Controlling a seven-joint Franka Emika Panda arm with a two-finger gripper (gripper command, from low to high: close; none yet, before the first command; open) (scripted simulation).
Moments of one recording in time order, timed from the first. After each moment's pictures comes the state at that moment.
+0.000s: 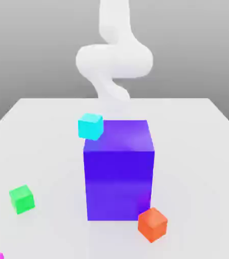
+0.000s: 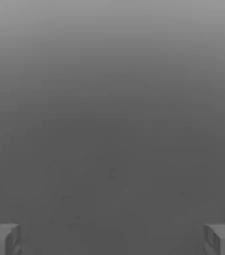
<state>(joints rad) -0.06 -0.71 0.03 -2.28 -0.03 2.31 0.90</state>
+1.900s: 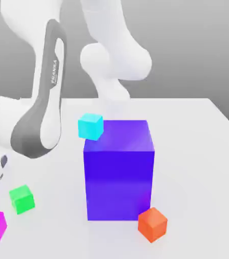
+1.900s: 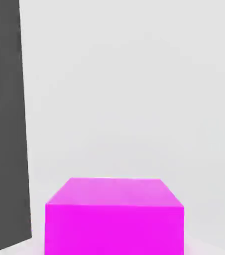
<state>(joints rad) -0.55 0.32 0.02 -2.29 -0.08 2.57 1.93</state>
